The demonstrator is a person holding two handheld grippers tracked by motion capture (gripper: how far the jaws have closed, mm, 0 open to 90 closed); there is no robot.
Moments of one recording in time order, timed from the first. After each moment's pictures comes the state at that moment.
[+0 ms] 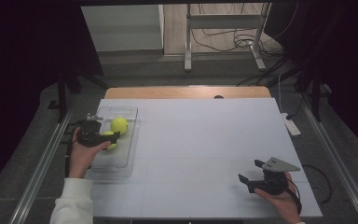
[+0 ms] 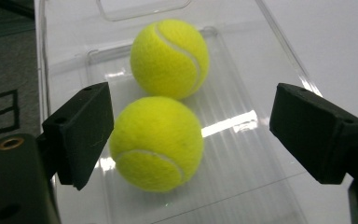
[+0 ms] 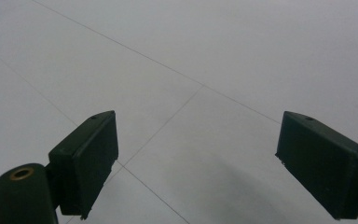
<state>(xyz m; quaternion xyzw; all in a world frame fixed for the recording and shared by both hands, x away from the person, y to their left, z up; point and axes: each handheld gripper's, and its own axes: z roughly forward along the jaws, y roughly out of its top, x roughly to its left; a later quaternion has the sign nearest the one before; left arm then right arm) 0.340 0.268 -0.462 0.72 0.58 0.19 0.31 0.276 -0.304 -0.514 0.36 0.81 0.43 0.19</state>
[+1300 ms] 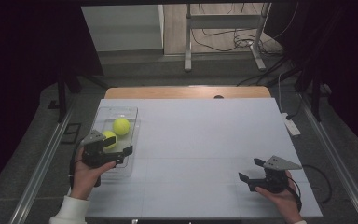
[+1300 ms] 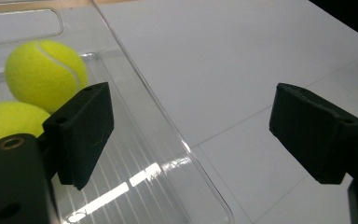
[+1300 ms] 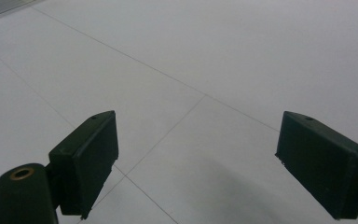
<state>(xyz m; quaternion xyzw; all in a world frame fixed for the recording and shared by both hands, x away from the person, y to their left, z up) 0.270 0.238 -0.463 0.73 0.48 0.15 0.46 0.280 -0.307 -0.512 0.36 0.80 0.45 0.18</state>
